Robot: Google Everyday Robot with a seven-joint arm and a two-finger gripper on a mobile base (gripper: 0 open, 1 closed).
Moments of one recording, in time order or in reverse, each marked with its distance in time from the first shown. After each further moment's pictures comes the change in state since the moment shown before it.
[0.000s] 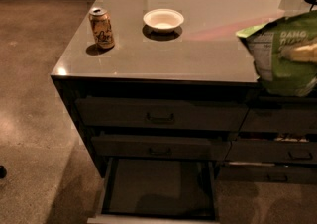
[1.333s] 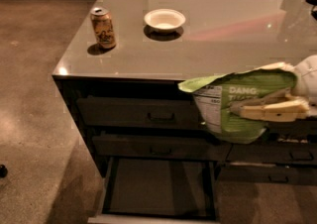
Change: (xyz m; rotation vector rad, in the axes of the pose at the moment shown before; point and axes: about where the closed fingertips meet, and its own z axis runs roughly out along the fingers) arm -0.024 0.142 0.082 -0.215 -0.178 -0.064
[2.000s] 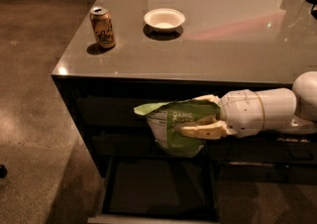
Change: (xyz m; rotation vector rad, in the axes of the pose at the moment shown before) arm 0.078 -0.016 0.119 -0.107 -0.150 0.085
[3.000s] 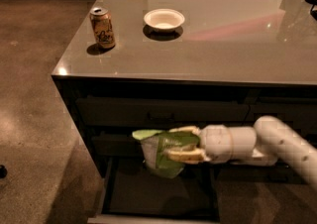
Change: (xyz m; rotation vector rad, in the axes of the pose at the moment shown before) arm 0.113 -0.015 0.041 -0.015 -0.150 0.076
